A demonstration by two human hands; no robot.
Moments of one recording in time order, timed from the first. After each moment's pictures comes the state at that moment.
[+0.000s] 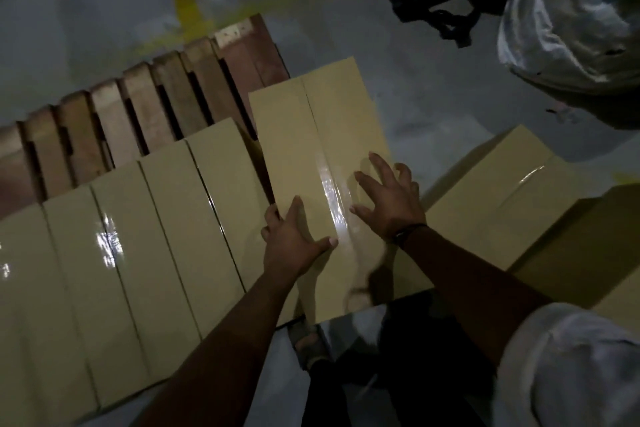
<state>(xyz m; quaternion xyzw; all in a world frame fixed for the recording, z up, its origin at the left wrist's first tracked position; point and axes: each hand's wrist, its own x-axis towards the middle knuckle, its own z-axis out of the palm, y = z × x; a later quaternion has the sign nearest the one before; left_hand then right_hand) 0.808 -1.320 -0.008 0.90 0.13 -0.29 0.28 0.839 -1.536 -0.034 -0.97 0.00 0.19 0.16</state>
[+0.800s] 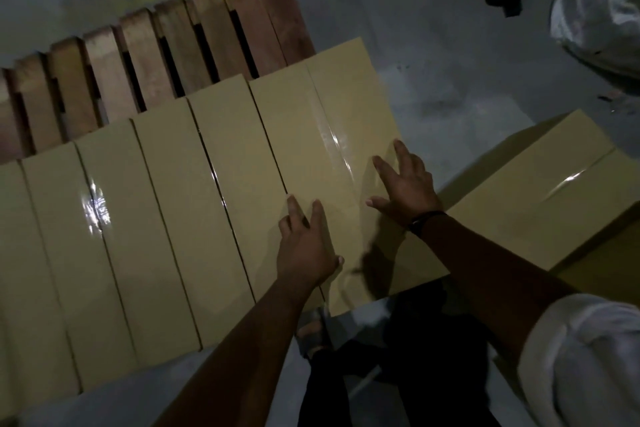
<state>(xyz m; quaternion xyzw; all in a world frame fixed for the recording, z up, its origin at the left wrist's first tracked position) 0.778 -1.304 -0.086 0.93 0.02 -0.34 0.14 0.851 -1.523 -0.123 -0.95 -0.01 0.27 0.14</state>
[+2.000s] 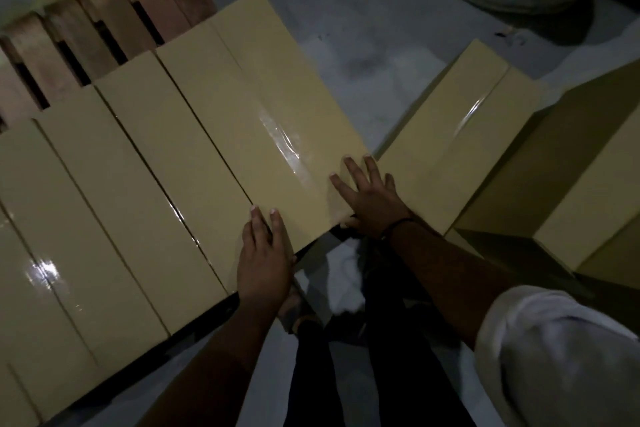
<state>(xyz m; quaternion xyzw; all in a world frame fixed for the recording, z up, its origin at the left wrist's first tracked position) 0.661 -1.296 -0.093 0.96 -0.11 -0.27 0.01 0.694 -1.536 -0.117 -0.96 -0.06 0.28 0.02</state>
